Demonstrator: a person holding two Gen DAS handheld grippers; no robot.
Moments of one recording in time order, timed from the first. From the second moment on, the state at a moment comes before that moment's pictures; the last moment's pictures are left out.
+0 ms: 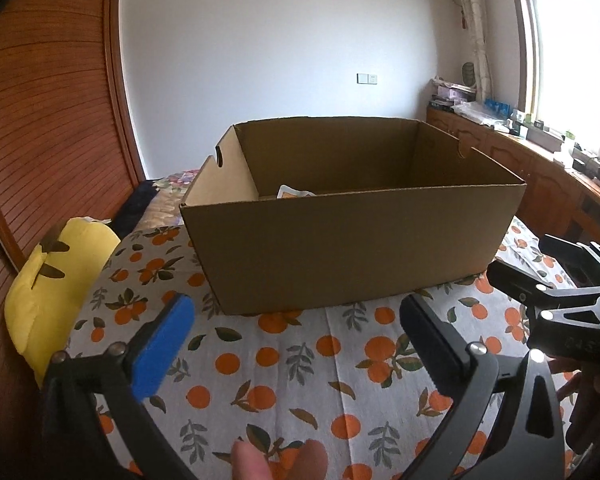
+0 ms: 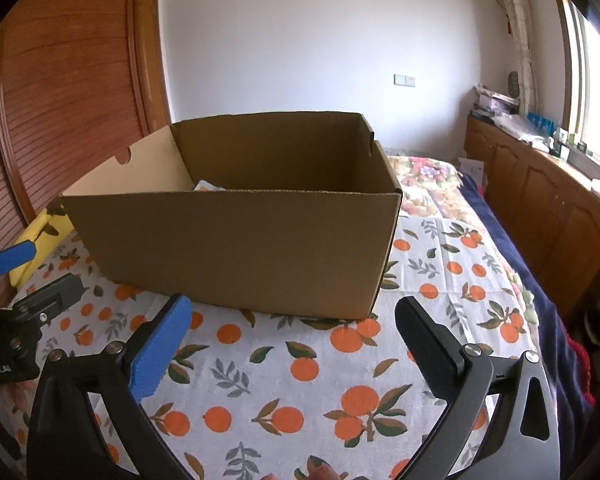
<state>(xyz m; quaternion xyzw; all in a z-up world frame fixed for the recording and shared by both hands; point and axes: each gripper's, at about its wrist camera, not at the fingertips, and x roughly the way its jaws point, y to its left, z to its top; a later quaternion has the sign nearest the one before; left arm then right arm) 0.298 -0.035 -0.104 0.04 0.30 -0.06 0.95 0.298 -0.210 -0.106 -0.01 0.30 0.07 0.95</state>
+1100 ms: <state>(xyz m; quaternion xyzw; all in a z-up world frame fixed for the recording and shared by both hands) 0.114 -0.017 0.000 0.02 0.22 -0.05 0.97 0.099 -0.225 0.015 0.01 0.21 0.05 0.98</state>
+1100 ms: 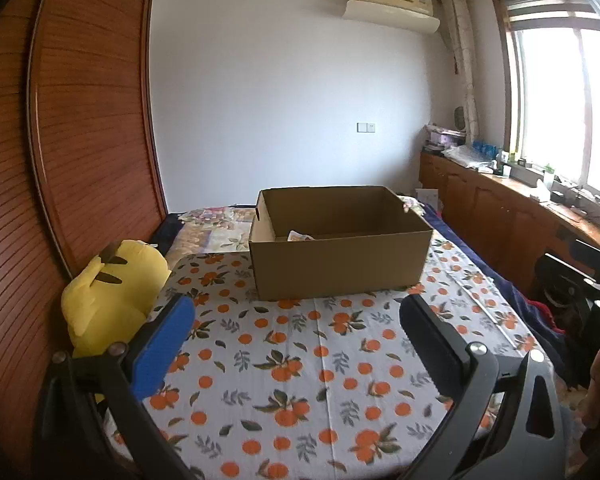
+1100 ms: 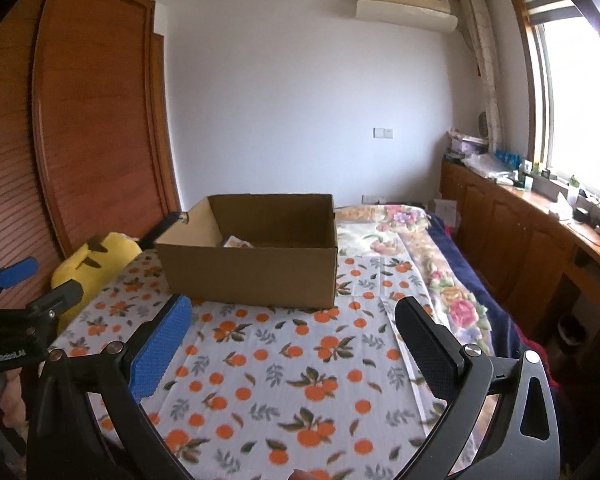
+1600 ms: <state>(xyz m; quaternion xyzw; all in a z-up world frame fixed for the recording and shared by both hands) 0.042 -0.017 0.016 0.03 0.18 -0.04 0.98 0.025 -0.232 0.041 0.00 0.18 0.05 0.98</state>
